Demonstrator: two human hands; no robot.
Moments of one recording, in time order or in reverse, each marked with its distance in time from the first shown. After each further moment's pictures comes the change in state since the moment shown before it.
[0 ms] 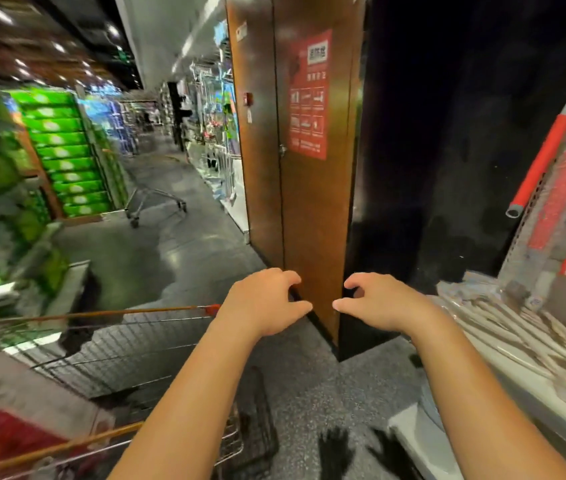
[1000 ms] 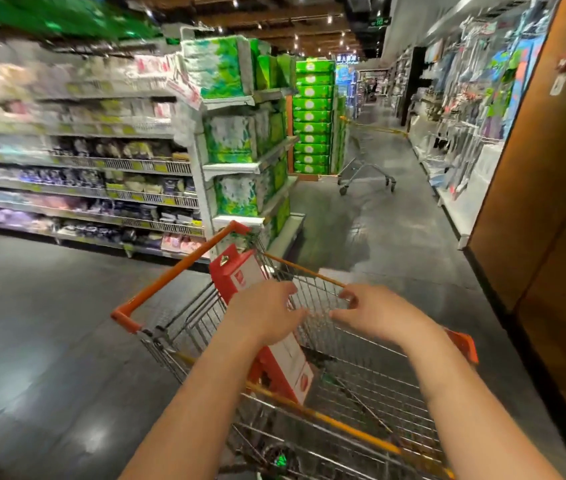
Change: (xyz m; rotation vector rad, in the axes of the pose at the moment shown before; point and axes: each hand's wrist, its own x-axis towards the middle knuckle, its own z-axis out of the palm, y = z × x) left_hand -0.177 -0.363 -0.042 -0.018 0.077 -0.779; right_hand 0.092 -0.389 0.226 -0.154 -0.367 -0.640
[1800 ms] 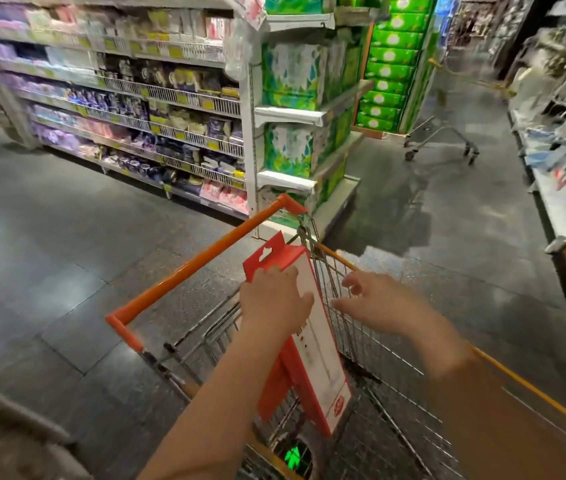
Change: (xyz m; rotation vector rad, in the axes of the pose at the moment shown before) left_hand 0.190 -0.131 0.057 -0.015 0.100 -0.418; right_hand 0.242 -0.063 0.038 -0.099 -0.173 -0.137
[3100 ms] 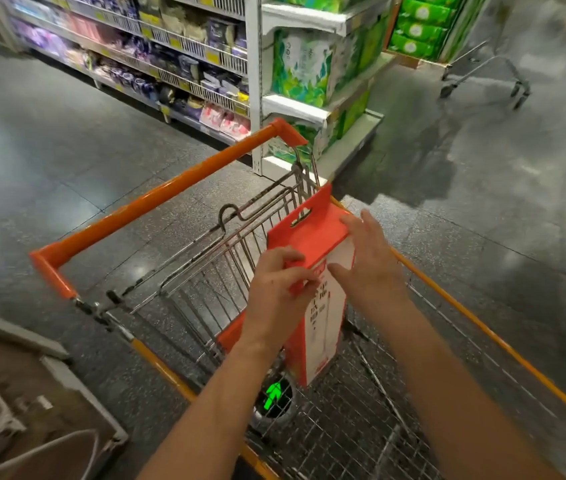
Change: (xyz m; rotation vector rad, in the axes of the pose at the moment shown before) left_hand 0.025 0.008 0.141 -0.851 0.362 0.178; right_hand 0.087 0.066 0.078 0.182 0.283 -0.138
